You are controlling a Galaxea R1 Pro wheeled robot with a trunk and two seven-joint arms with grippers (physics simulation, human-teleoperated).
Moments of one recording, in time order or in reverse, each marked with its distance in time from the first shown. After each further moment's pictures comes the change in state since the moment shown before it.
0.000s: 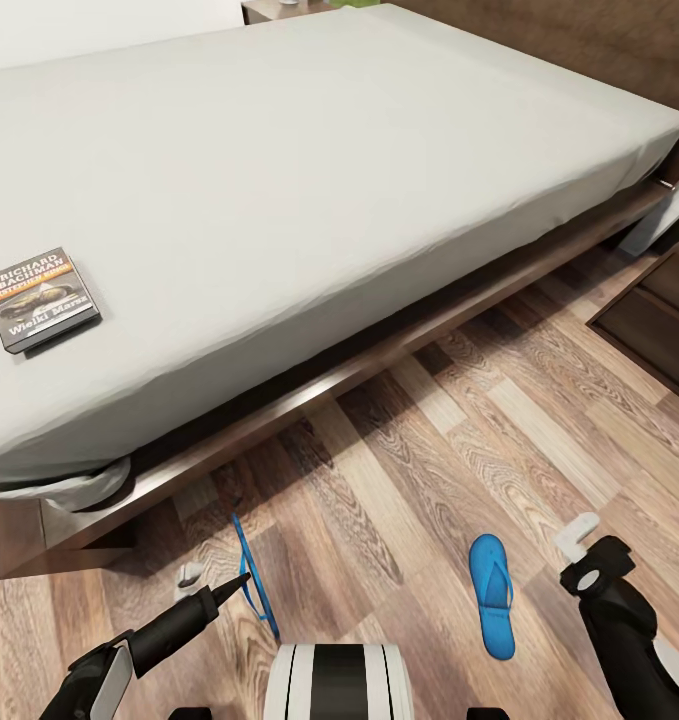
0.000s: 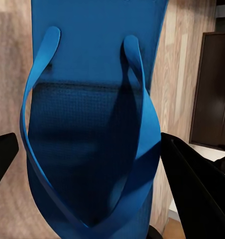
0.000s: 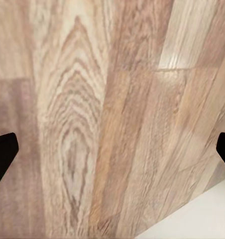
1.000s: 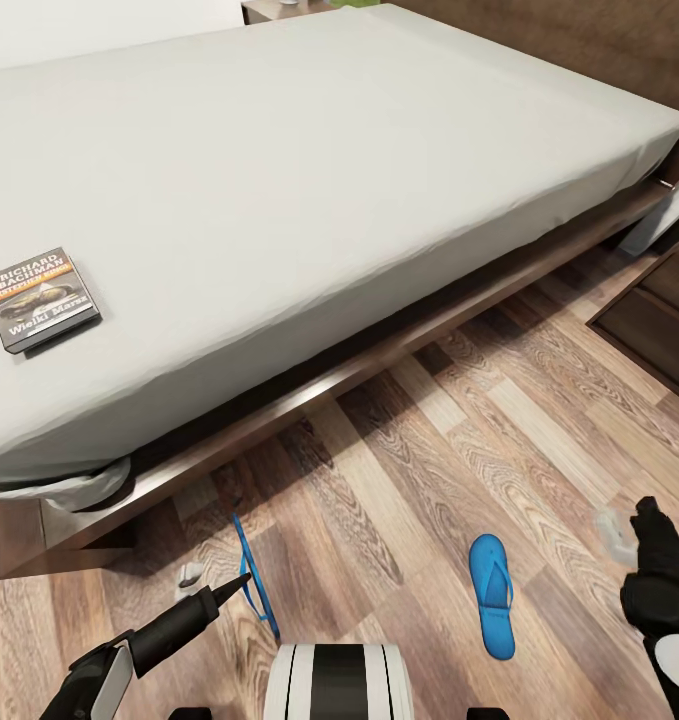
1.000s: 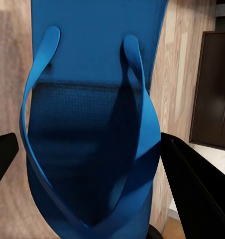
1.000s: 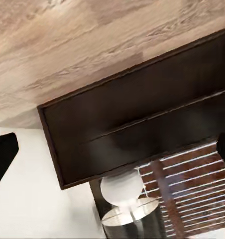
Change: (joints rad) left arm 0.000 0.000 -0.004 0.000 0.000 0.000 0.000; right arm 0.000 -0.141 0.005 0.064 0.970 -0.201 0.001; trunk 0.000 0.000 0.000
